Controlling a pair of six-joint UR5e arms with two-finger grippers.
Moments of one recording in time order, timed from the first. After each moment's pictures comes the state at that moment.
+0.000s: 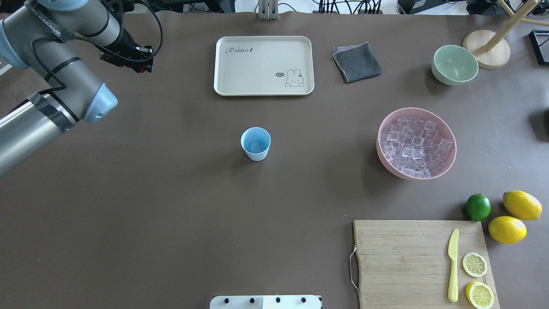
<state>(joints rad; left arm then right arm) -0.96 -2.22 -1.30 -1.97 -2.10 -0.95 1.63 -1.74 1.85 -1.53 2.33 0.07</state>
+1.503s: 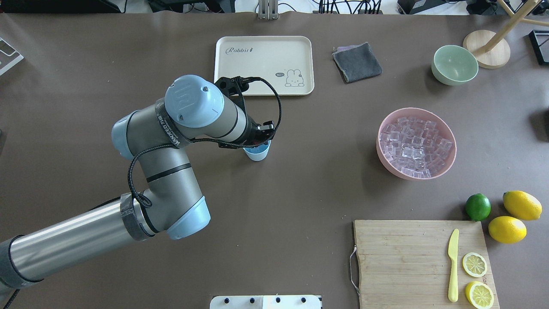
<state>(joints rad) -0.55 -2.31 -1.58 -1.91 -1.85 -1.45 1.63 -1.71 1.84 -1.53 2.31 0.08</state>
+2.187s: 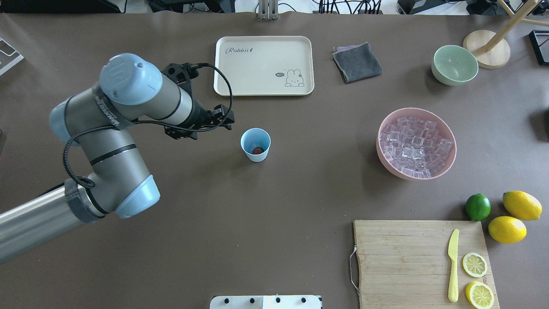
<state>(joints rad) -0.72 -2.09 -1.68 -1.91 -2.01 -1.35 1.63 -1.71 1.85 -1.56 2.31 0.08</state>
